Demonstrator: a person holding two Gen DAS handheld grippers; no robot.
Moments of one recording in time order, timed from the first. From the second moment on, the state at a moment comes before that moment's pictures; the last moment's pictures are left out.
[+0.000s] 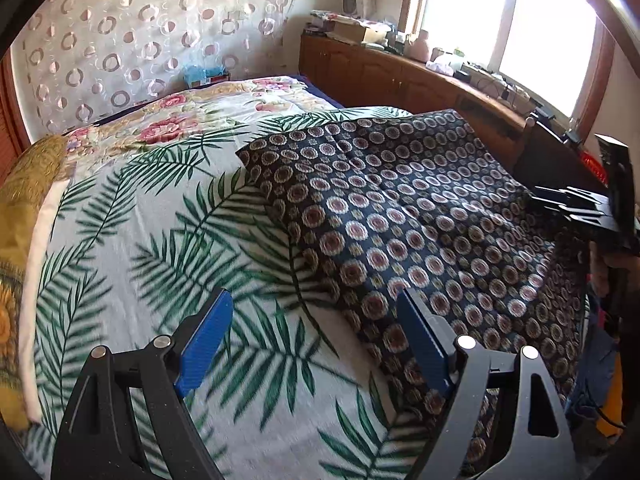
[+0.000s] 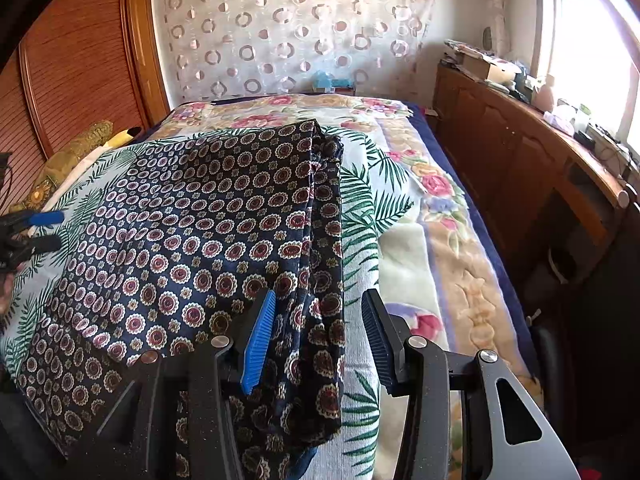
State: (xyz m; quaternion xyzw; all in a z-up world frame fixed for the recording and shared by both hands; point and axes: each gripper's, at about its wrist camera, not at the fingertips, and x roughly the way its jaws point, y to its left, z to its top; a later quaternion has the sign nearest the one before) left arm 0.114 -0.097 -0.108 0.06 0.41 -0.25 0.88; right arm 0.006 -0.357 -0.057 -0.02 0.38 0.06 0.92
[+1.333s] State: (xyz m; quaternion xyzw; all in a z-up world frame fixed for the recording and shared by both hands) left arm 0.158 -0.116 -0.122 -0.01 0.44 -0.27 0.86; right arm 0.006 -0.355 -0.078 0.00 0.40 0.10 0.91
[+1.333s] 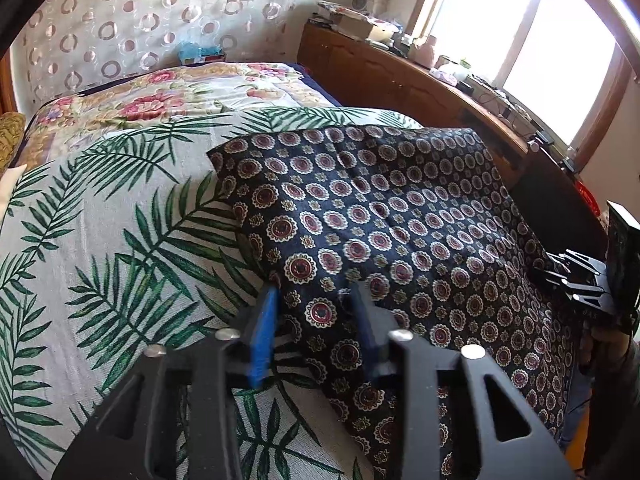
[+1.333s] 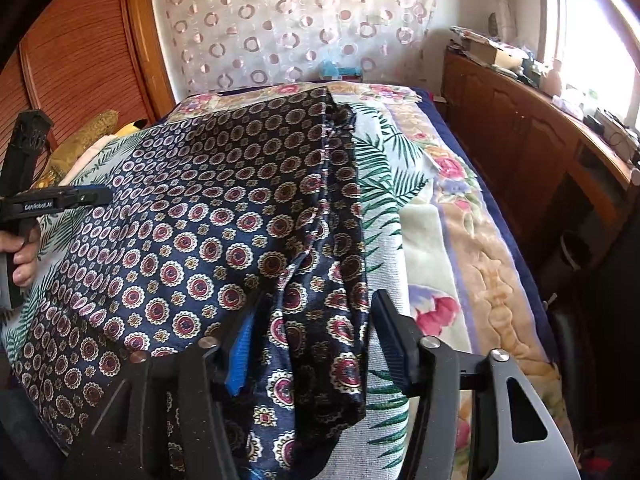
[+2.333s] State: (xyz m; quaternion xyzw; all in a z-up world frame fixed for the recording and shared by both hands) left arm 0.163 0.012 -0.079 -0.01 0.39 -0.16 0.91; right arm 0.031 -0.231 -0.081 -0.01 0.36 0.23 0.90
